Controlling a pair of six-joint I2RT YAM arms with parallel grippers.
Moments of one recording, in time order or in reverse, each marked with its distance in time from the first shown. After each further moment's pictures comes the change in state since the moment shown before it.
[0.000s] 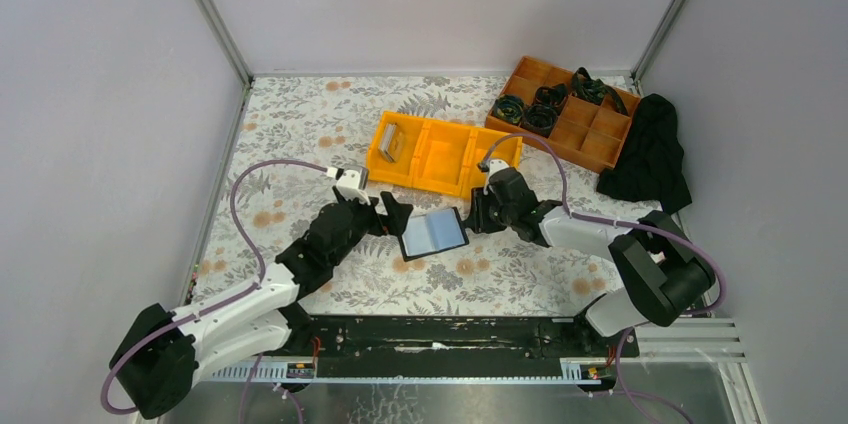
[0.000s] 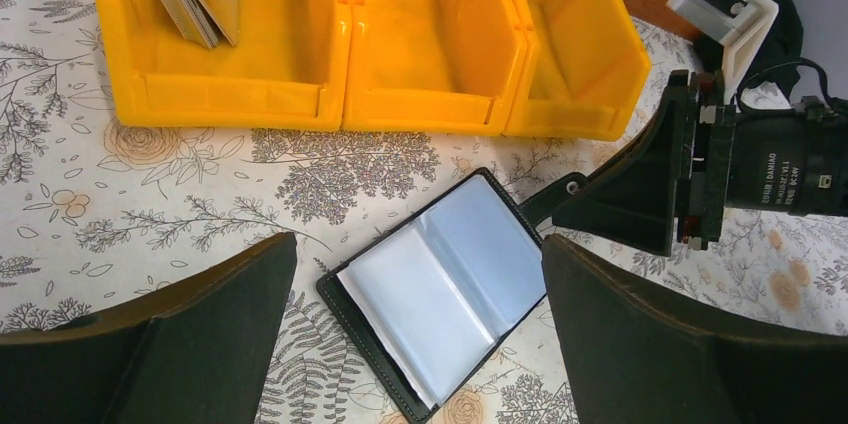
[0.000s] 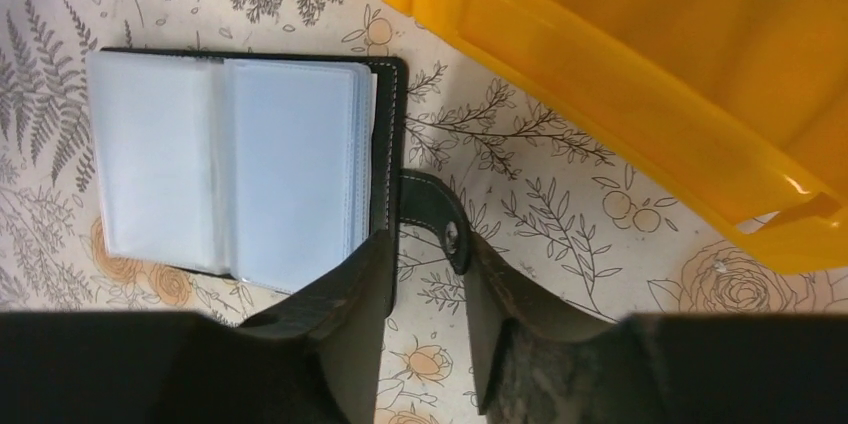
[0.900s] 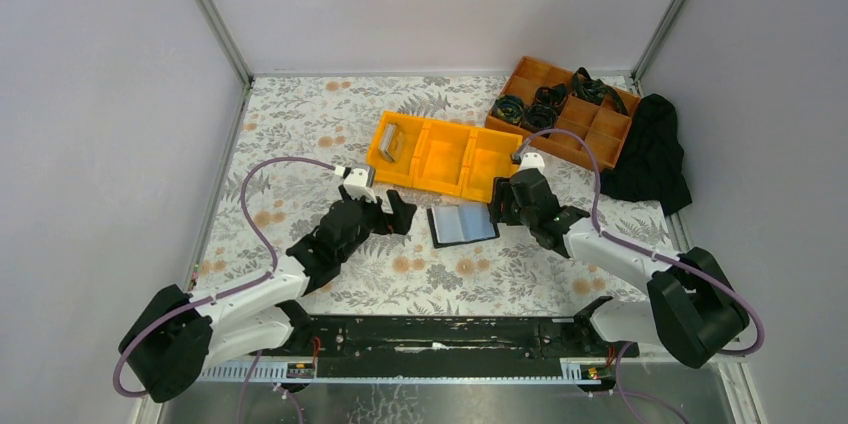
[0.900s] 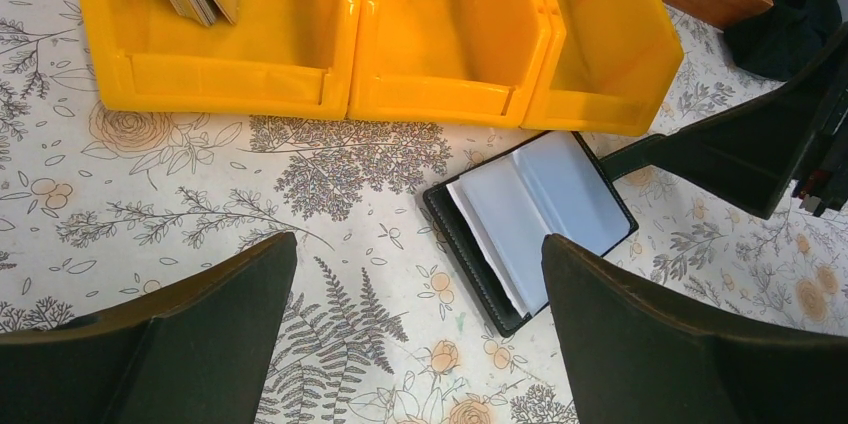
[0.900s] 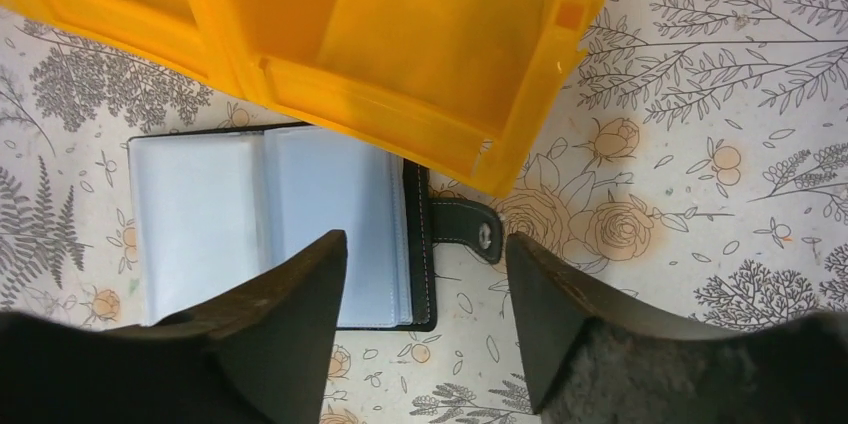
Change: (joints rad) left arm 0.000 0.126 0.010 0.063 -0.011 -0.019; right arm -0.051 -0.221 -0.061 -0.085 0.291 0.037
